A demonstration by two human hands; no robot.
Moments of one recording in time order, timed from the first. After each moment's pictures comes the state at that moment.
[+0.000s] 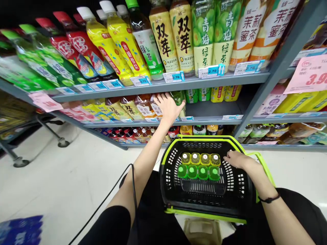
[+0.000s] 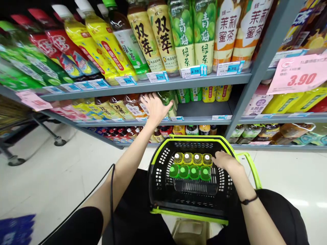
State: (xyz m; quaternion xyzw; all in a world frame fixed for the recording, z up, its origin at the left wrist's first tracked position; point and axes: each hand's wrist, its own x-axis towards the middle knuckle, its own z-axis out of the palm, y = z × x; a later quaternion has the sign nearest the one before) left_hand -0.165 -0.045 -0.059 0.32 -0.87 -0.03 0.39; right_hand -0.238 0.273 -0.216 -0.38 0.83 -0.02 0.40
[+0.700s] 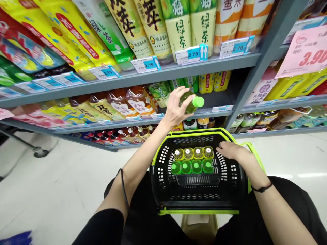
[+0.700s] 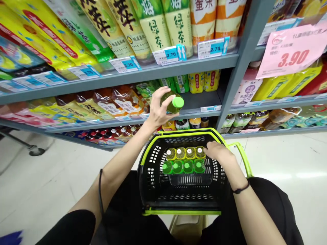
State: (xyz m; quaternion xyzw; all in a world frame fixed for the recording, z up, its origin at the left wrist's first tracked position) left_hand -0.193 -0.011 -0.101 -0.11 -0.93 -0.01 0.34; right_hand -0.252 0.273 -0.211 -0.38 0.84 -0.08 0.37
